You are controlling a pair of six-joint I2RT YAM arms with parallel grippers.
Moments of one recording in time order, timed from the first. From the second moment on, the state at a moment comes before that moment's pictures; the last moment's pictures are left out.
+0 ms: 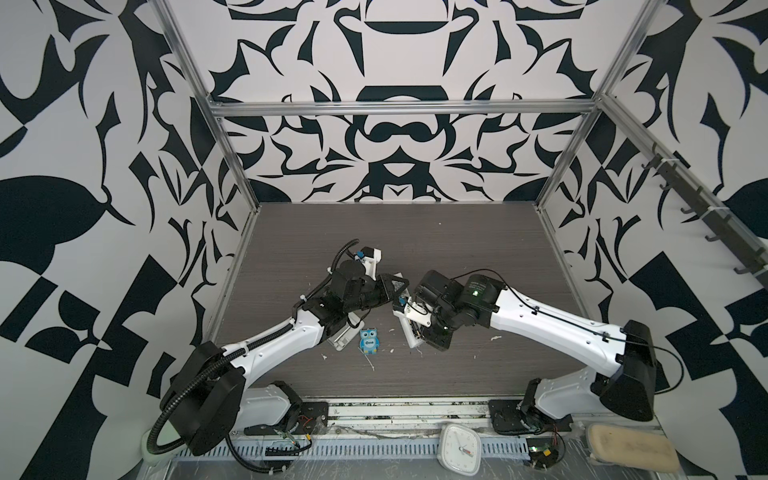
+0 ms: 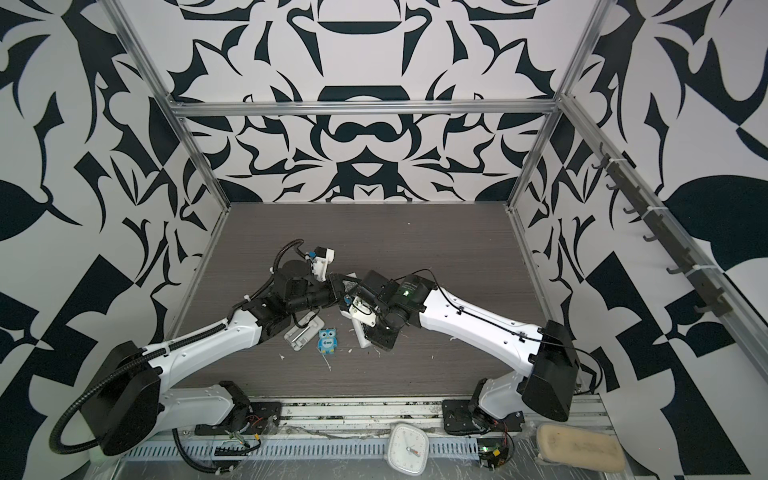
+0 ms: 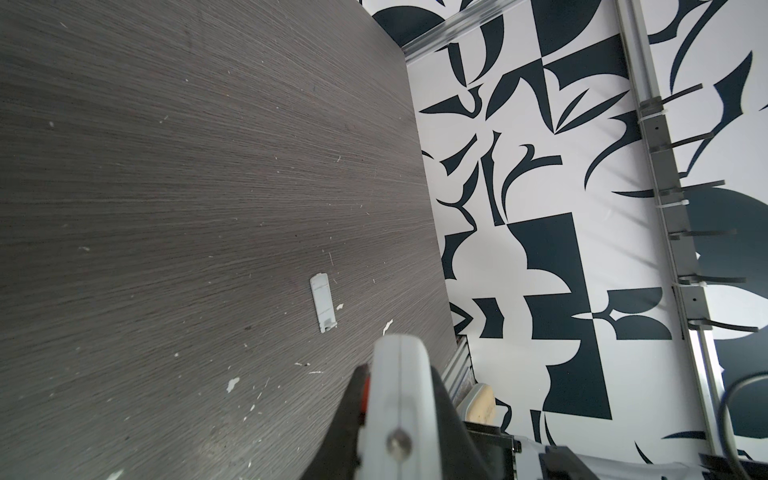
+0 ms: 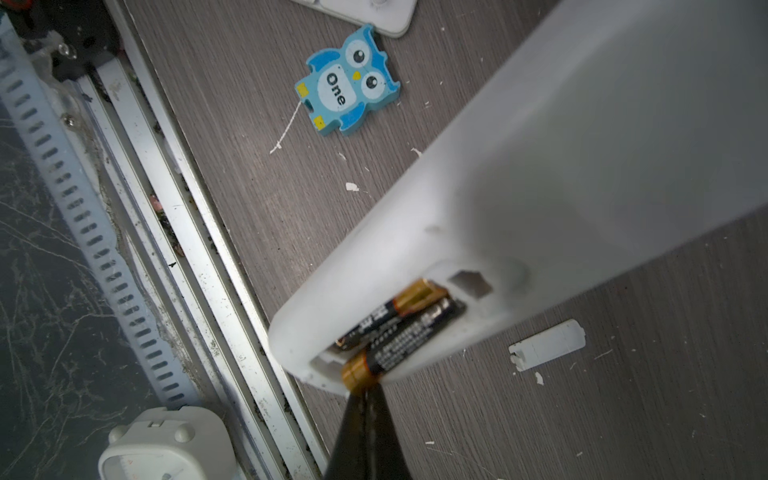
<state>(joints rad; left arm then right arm) -0.72 1.27 0.69 0.23 0.37 -1.02 0.99 1.42 1.24 -1.05 -0.13 -0.14</state>
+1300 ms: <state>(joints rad) -0.72 1.27 0.66 0.29 0.35 -1.04 0.90 1.41 1.20 -0.96 -0.20 -0.01</state>
